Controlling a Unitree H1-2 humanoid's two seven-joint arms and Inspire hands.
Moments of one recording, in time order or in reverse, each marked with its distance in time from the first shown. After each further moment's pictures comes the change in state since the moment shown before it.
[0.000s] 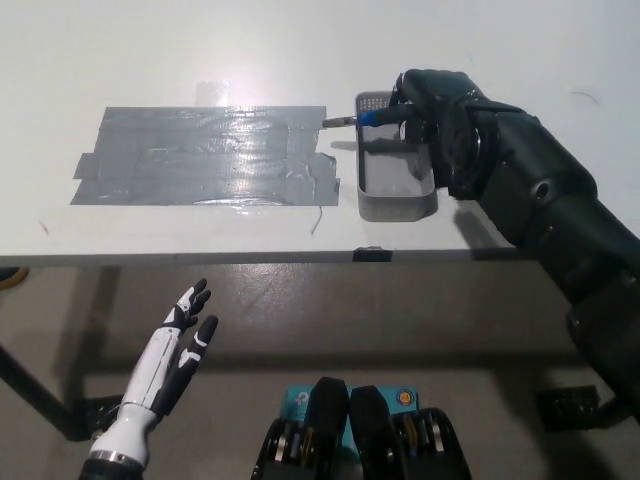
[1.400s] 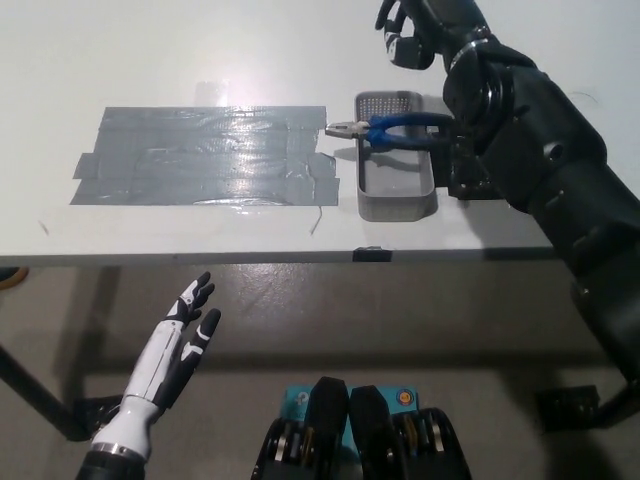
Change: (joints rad) left_arm -0.019 0.000 0.000 0.002 -0.005 0.000 -0.010; right_arm -0.061 -0.003 -0.134 -0.040 0.012 -0.084 -0.167
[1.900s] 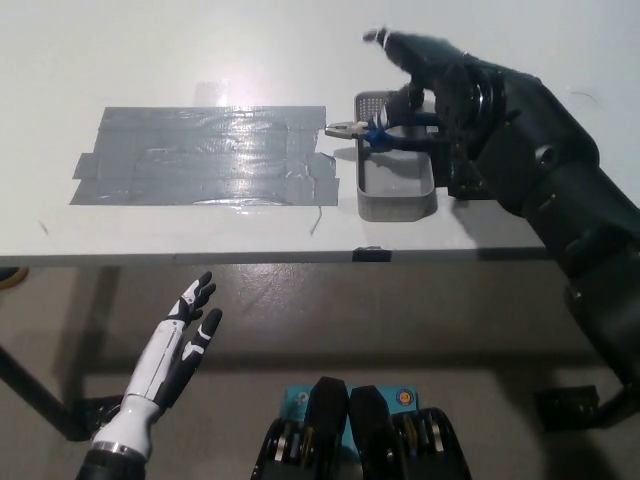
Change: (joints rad) left_arm -0.003 0.000 0.000 0.002 0.000 0.001 -0.004; right_arm -0.002 0.015 0.047 0.034 0.014 0.067 0.323
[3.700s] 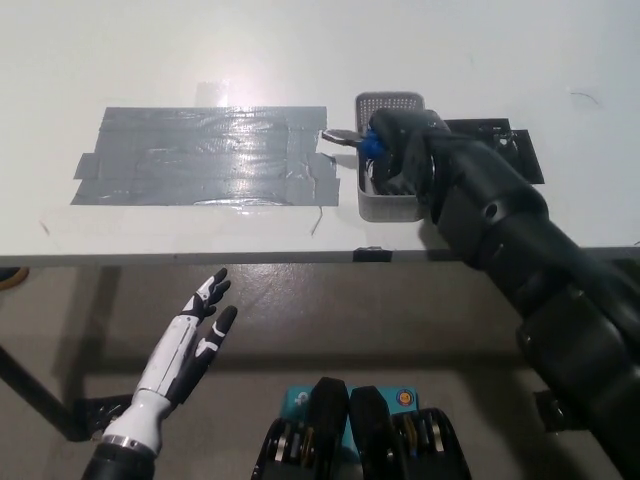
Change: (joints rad) left_arm -0.014 0.000 -0.031 -0.022 0.007 0.029 -0.016; right_arm 0.068 0.096 0.094 0.119 -0.053 0.072 -0.165
